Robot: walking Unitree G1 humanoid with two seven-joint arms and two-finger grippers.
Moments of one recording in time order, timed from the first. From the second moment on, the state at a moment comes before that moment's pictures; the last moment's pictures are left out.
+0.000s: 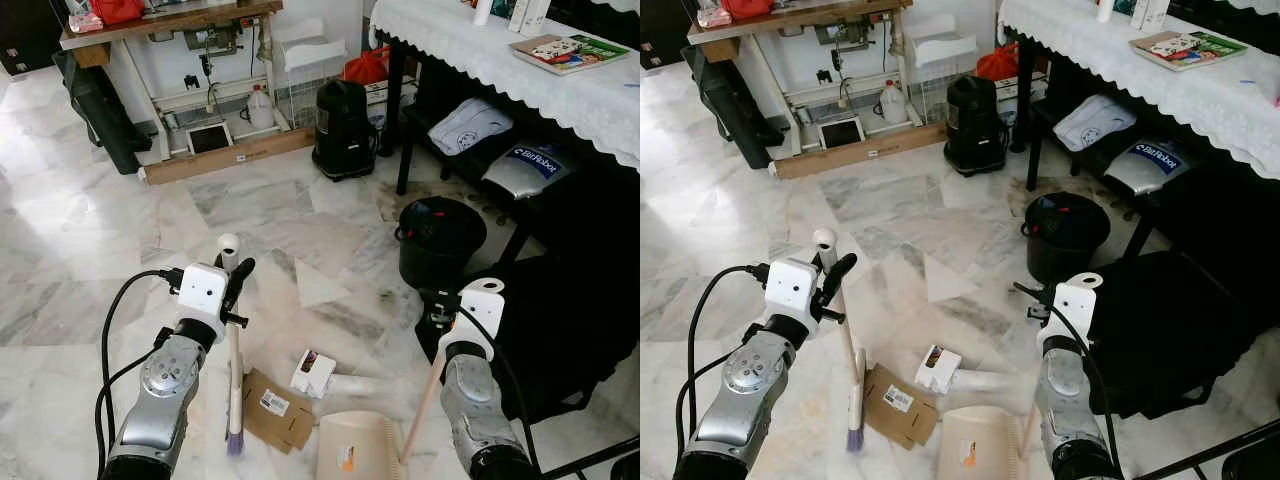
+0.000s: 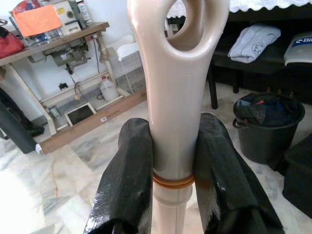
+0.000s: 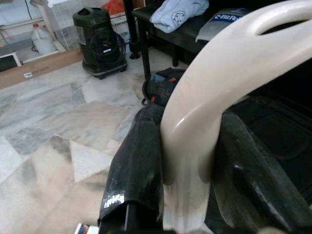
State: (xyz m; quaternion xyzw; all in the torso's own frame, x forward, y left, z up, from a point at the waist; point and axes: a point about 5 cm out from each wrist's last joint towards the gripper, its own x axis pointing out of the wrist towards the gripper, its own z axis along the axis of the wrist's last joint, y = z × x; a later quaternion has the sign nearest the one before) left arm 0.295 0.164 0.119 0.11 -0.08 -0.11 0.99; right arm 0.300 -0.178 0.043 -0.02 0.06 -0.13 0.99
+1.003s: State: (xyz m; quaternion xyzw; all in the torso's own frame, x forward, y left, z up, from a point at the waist) left arm 0.298 0.164 0.120 0.09 -0.06 -0.13 0.99; right arm 0.283 -0.170 0.021 -0.08 0.06 -0.13 0.99
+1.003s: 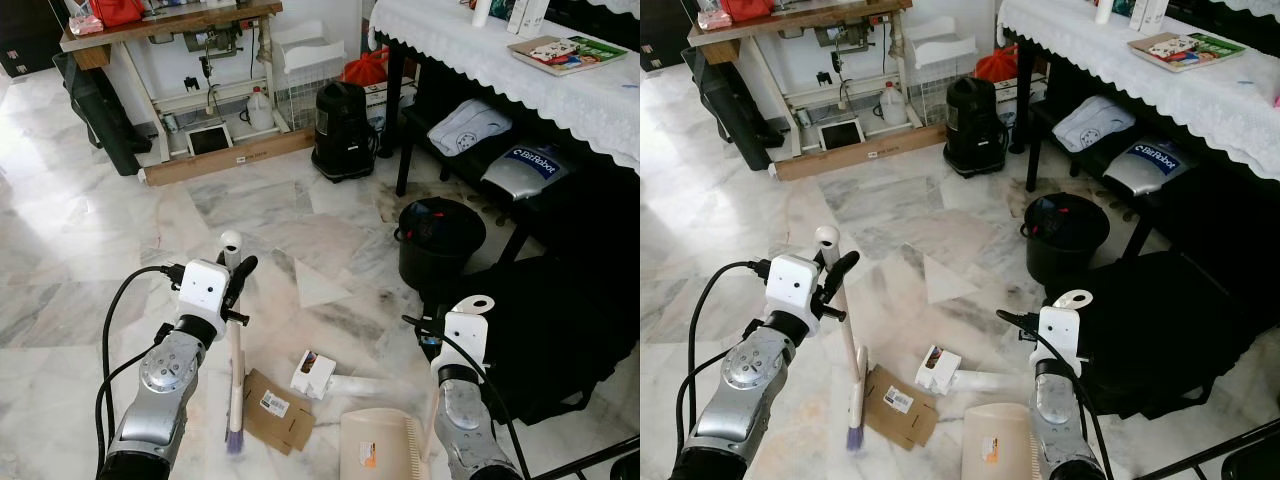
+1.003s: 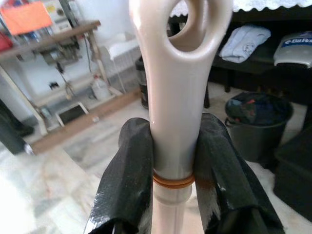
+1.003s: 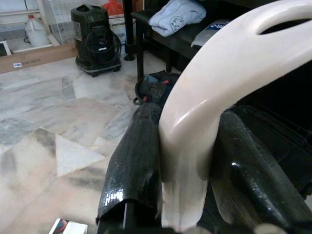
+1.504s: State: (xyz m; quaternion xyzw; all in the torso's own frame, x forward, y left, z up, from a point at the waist) left arm 0.298 0.163 0.108 -0.03 0.01 -0.18 0.98; right arm 0.285 -0.168 0.021 -0.08 0.05 -0.13 0.99
